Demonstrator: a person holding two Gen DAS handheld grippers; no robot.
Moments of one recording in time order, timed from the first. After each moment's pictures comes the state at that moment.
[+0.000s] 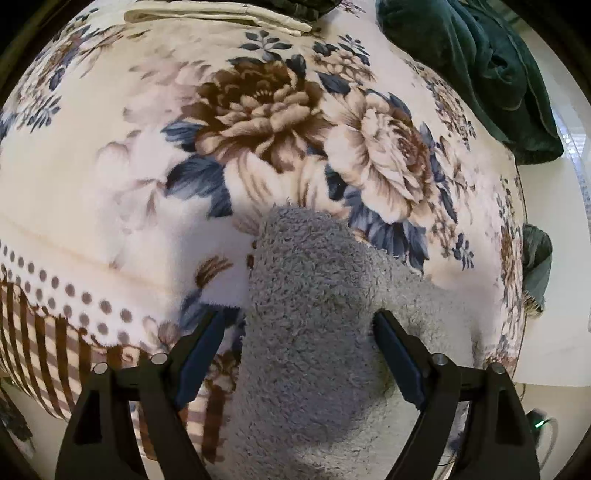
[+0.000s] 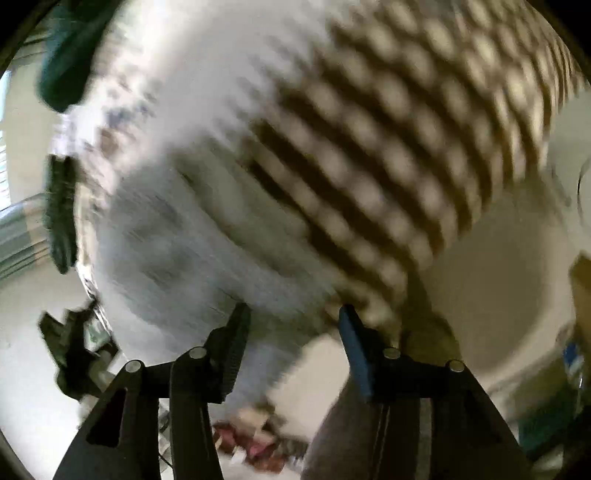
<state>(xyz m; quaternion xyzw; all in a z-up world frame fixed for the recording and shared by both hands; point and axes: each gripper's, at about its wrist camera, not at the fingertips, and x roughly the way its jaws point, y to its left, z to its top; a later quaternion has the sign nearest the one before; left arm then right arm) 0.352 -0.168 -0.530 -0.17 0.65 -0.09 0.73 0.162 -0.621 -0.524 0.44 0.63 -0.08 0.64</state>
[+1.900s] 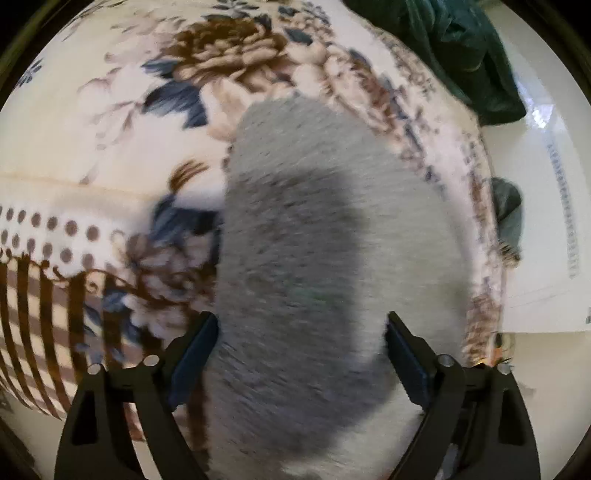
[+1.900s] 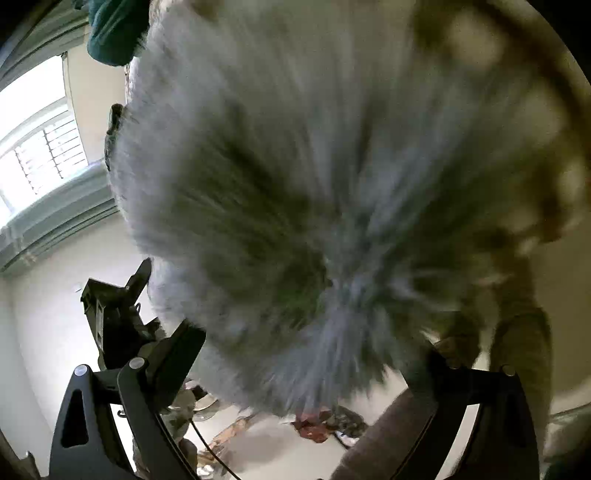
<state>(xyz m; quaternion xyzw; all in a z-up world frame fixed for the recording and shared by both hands) 0.292 -0.173 -0.556 -0.16 0.66 -0.17 0.72 0.116 -0.514 -0.644 0.58 0.59 0.11 0.55</state>
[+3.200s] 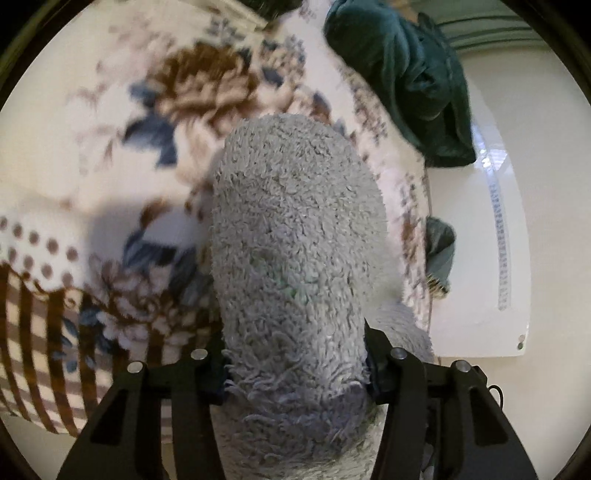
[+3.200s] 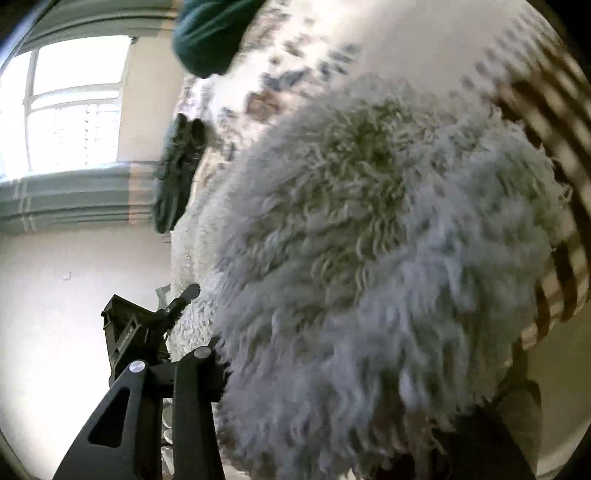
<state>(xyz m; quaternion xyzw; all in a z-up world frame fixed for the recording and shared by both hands) 0.304 -0.136 -0.501 -0.31 0.59 -0.24 0.70 0.108 -0.474 -0.484 0.48 0.50 0.10 0.71</state>
